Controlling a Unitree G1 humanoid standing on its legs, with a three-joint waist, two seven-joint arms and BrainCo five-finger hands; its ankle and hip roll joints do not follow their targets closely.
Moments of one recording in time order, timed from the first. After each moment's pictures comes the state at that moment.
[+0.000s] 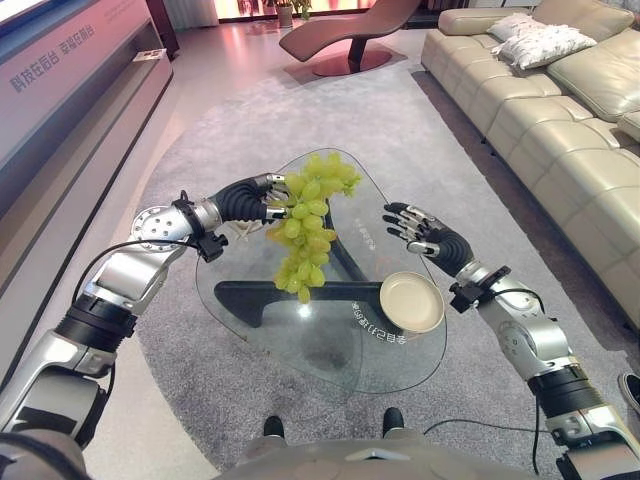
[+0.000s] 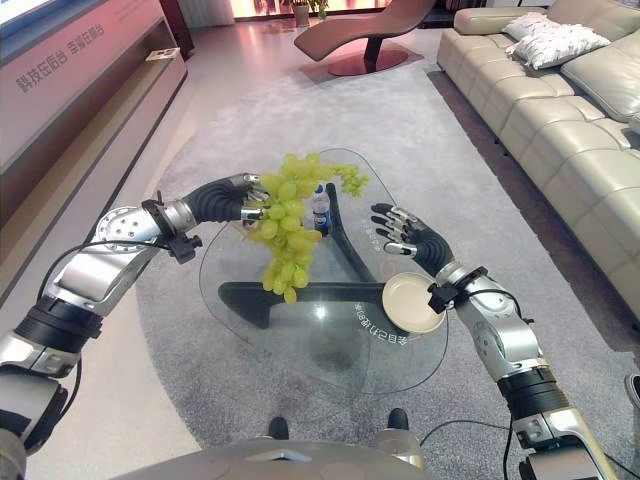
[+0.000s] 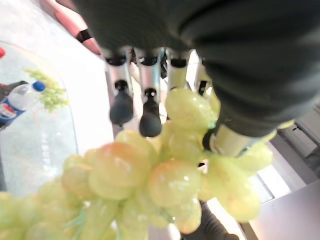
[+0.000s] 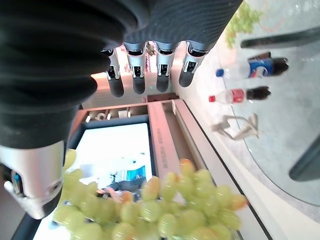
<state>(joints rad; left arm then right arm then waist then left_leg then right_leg) -0.52 0.81 -0.34 0.04 -0.41 0.00 -0.51 -0.17 -0.57 0.20 0.11 0.64 -0.01 0.44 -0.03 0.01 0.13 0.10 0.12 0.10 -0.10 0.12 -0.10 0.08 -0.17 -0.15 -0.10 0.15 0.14</state>
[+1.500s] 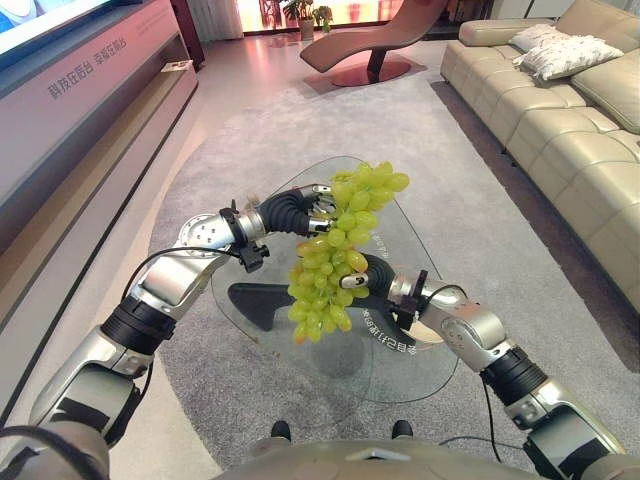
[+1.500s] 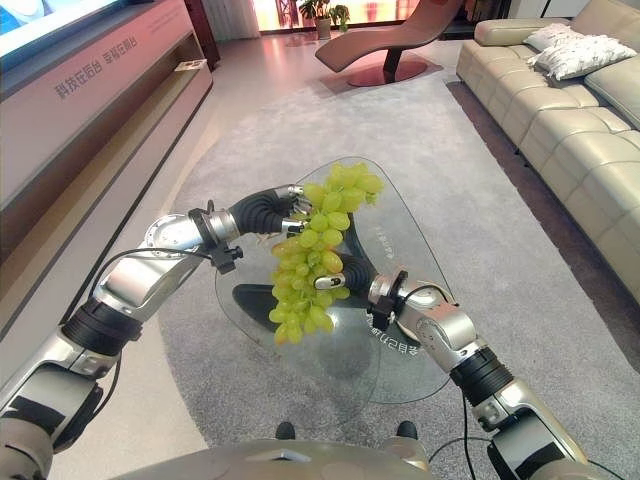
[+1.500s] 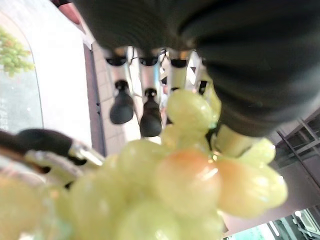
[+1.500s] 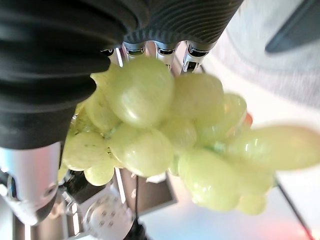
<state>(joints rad) -0.54 0.66 -0.44 -0.04 -0.45 0.04 -0.51 -0.31 -0.45 0.51 0.08 0.75 0.22 0.60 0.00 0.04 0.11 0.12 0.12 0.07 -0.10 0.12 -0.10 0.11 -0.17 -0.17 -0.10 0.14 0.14</state>
